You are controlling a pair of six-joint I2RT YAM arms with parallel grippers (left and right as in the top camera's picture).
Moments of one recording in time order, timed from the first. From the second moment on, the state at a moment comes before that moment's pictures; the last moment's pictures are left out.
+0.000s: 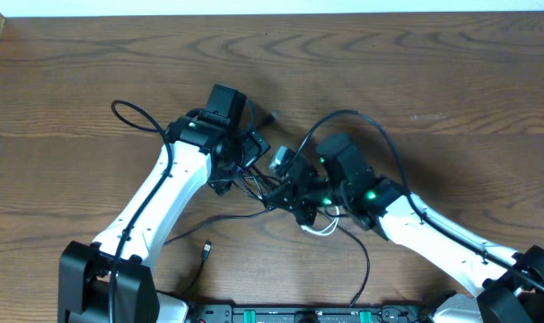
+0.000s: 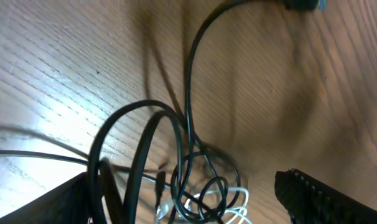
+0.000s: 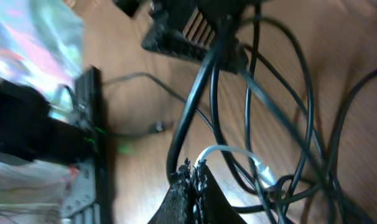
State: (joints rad) left arm -0.33 1.57 1.17 -0.90 0.15 -1.07; right arm 0.66 1.49 0.79 -0.01 -0.76 0.03
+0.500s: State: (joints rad) left arm -0.33 1.57 1.17 -0.90 0.15 -1.06; right arm 0.55 1.41 0.79 0.02 -0.76 0.15
